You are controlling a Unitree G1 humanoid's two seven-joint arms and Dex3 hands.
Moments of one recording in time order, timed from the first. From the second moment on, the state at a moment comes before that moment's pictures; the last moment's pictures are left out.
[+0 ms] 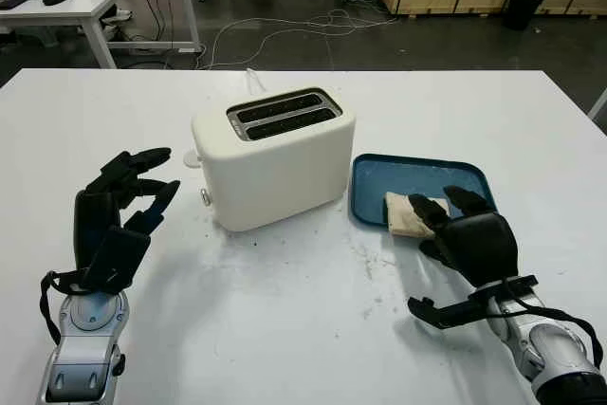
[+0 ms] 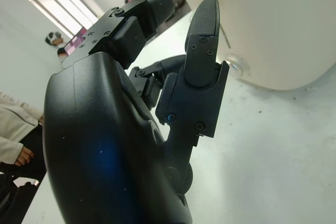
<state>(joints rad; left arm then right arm) 0.06 0.06 0.05 -0.24 0.29 -0.03 0.17 -0.09 -0.72 0.28 0.40 -1.03 -0.13 -0.52</state>
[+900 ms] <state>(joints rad) 0.06 0.06 0.05 -0.24 0.28 -0.03 0.17 -0.13 -0.74 0.37 0.45 -1.03 -0.13 -0.59</state>
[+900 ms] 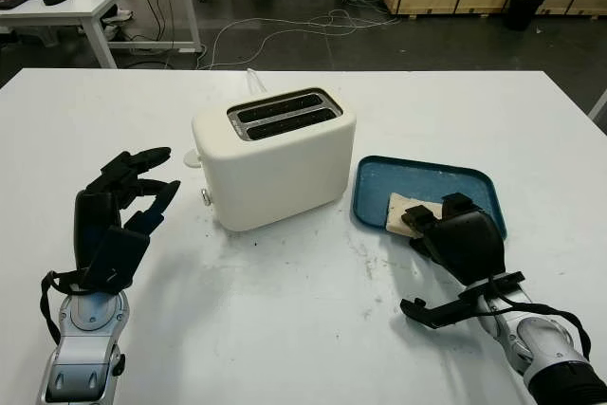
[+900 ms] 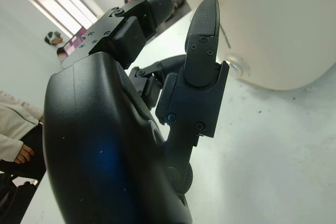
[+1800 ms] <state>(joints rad) 0.06 0.06 0.04 -0.24 0.29 -0.03 0.17 -0.27 -0.77 0.30 0.56 -0.92 -0.36 -0.69</state>
